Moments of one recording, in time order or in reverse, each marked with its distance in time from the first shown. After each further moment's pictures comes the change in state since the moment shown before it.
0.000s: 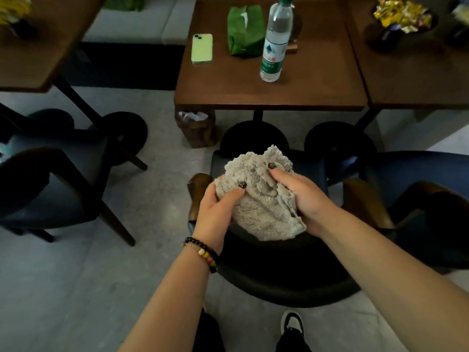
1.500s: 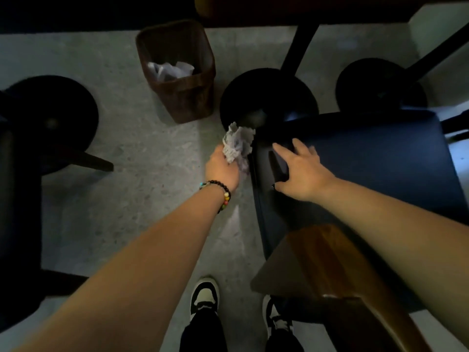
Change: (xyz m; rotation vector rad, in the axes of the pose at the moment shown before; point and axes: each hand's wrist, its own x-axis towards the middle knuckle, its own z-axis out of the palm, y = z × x) left_hand 0.490 -0.133 -0.200 0.782 -0.024 0.144; right_hand 0.431 0.154 0.030 -1.466 0.371 0.233
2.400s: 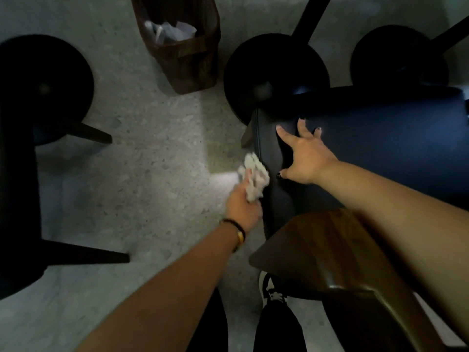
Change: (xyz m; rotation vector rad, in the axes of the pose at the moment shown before) left_hand -0.099 -0.047 0.028 0.009 -0.248 -0.138; right_hand 0.021 0.008 0.023 -0.101 -0.072 -0.009
